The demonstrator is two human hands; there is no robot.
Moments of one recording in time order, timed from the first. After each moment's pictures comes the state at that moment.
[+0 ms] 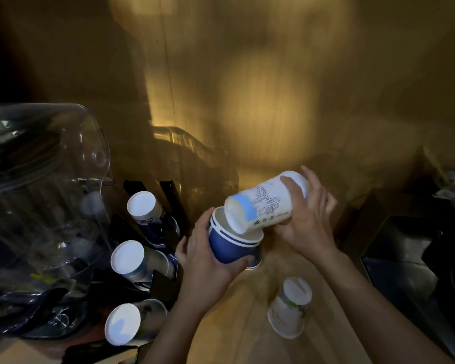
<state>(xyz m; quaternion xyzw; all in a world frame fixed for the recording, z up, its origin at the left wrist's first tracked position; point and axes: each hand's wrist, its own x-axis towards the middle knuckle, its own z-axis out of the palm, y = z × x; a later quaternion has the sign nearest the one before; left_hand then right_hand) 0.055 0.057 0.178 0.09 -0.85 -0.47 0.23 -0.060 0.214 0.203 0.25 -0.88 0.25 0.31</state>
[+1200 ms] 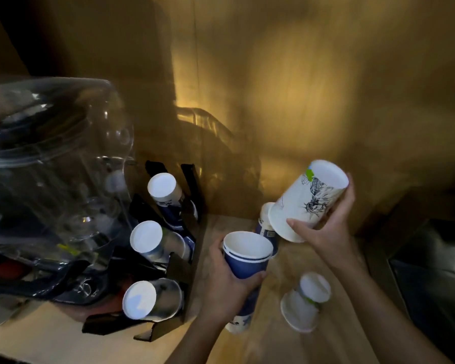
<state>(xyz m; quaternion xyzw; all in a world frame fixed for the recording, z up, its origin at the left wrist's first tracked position) 0.062 0.066 0.114 0.20 -0.78 -0.59 0.13 -0.067 0.219 0.164 0.25 -0.71 0.65 0.09</state>
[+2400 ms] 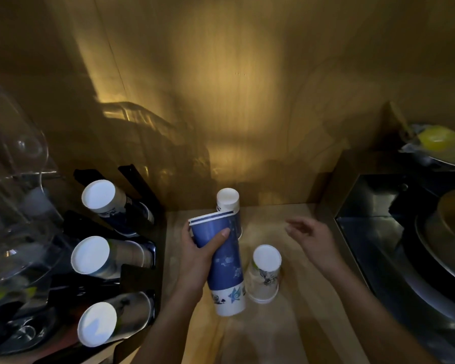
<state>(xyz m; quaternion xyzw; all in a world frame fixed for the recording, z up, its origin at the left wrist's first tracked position) 0.027 0.072 0.124 0.18 -0.66 -0.73 0.08 -0.044 0.290 0.111 0.03 -0.84 0.54 0.01</state>
